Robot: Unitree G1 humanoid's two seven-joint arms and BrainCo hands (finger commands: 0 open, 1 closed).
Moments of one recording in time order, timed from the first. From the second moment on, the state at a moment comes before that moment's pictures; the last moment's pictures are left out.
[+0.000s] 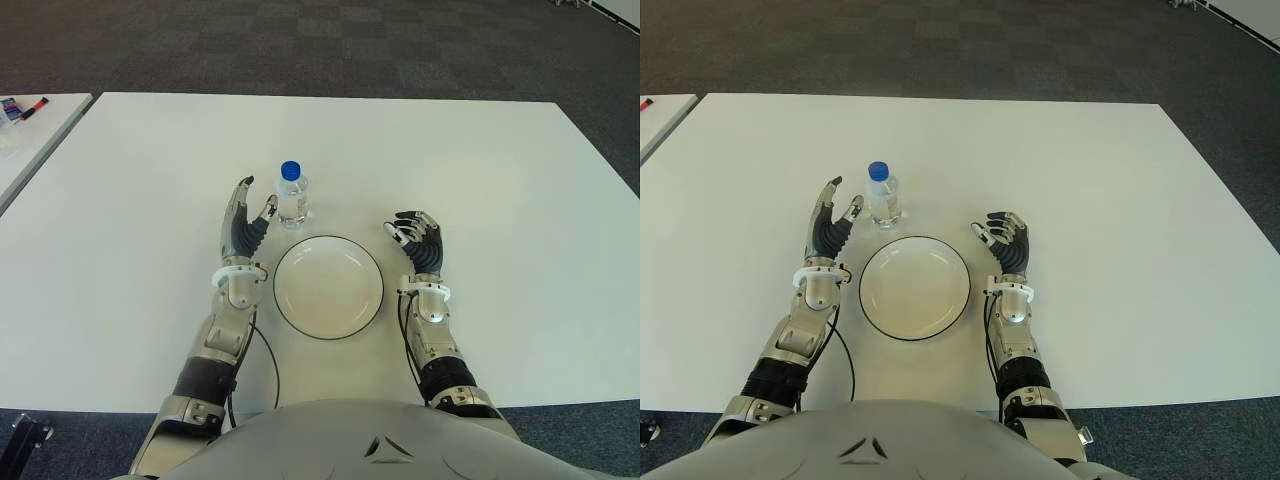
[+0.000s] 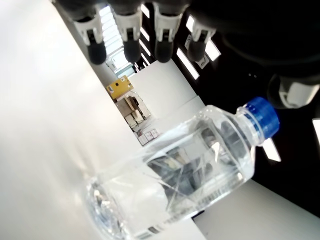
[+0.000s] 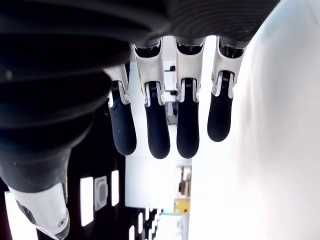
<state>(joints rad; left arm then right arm) 0.01 0.08 -0.12 0.21 0.43 -0.11 0.39 -0.10 0.03 -0.06 0.63 -0.09 -0.54 -0.24</state>
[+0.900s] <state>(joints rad) -0.02 0.12 -0.13 0.30 0.51 -0.20 0.45 -0.10 0.04 -0.06 0.64 -0.09 -0.54 -0.24</state>
